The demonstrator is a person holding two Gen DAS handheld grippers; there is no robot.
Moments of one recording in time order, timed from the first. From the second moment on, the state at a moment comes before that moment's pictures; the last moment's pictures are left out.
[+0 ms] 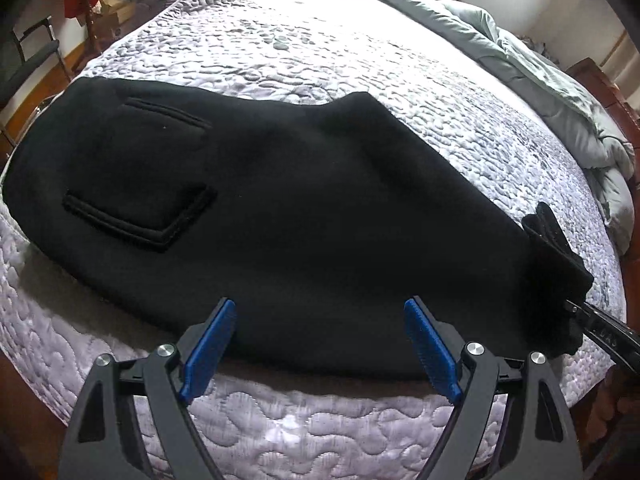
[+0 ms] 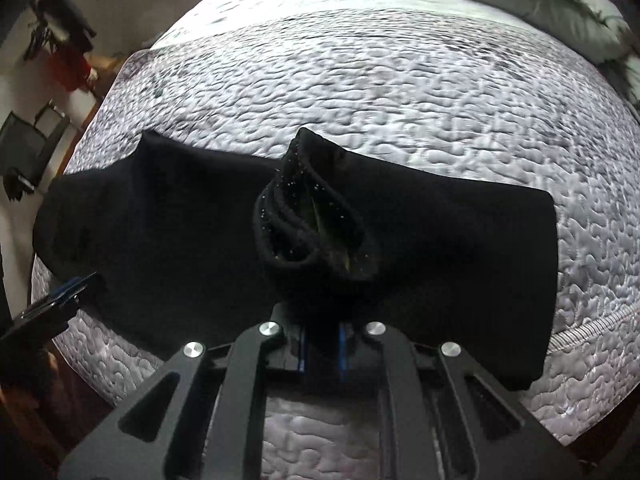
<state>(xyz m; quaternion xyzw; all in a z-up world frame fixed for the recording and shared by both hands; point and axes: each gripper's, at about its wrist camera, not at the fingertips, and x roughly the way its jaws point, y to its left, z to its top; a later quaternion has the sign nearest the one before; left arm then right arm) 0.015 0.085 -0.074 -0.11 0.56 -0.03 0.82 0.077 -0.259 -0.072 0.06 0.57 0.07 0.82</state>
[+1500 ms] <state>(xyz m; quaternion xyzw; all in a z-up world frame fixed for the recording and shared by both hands) 0.035 0.050 -0.089 -0.20 0.61 -0.10 0.76 0.026 -0.303 -0.060 0.13 0.56 0.15 0.81</state>
